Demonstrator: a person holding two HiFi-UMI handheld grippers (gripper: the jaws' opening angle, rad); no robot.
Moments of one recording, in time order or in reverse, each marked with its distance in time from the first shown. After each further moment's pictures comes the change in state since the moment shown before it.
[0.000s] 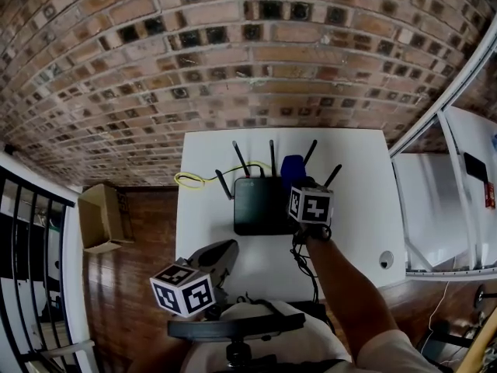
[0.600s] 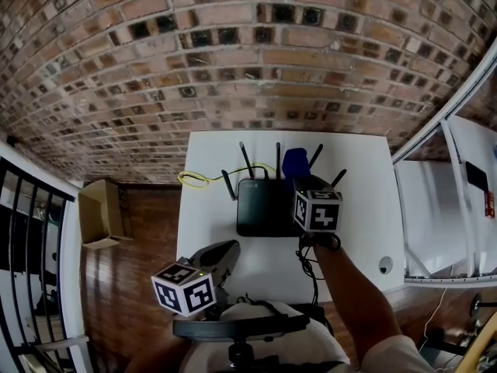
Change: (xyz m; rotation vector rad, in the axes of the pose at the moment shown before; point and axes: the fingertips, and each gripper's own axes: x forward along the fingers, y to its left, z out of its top) left arm -0.006 0.005 0.002 -0.013 -0.011 0.005; right arm -0.034 0.031 0.044 -0.119 -0.127 0.084
